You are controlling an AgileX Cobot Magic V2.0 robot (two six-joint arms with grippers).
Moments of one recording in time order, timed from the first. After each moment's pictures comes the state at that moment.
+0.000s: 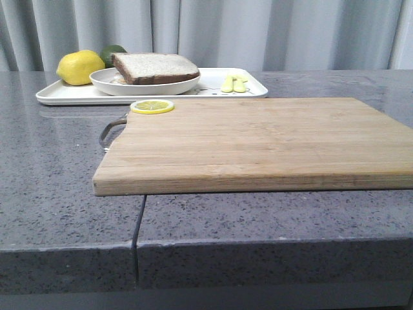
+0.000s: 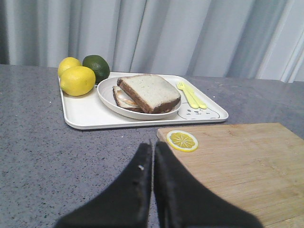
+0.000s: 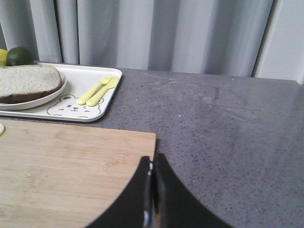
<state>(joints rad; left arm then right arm) -0.31 0.38 -0.40 -0.27 0.20 0.04 0.09 0.43 -0.51 0.14 0.30 -0.13</state>
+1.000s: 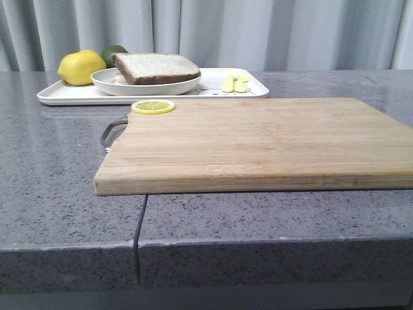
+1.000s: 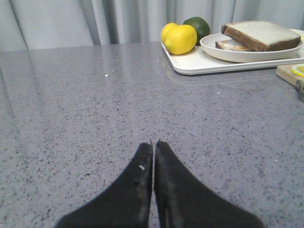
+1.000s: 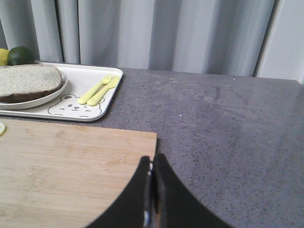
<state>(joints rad) -0.02 0.00 0.00 -0.01 0.17 0.04 0.09 0.43 -0.51 0.14 0.30 -0.13</state>
